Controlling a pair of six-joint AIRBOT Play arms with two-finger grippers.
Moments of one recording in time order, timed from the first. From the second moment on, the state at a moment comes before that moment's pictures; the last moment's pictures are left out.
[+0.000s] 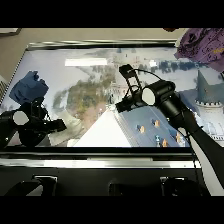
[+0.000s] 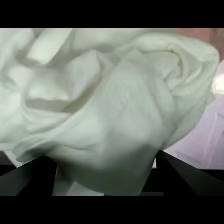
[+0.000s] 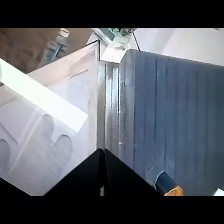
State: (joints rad) left arm -0.08 -1.04 0.78 1.35 -1.09 -1.74; right arm 0.54 -1.31 1.36 -1.48 1.10 1.59
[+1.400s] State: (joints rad) left arm -0.66 -1.59 1.20 0.71 -0.50 -1.68; right arm 0.54 -1.11 1.36 -1.90 1.51 1.74
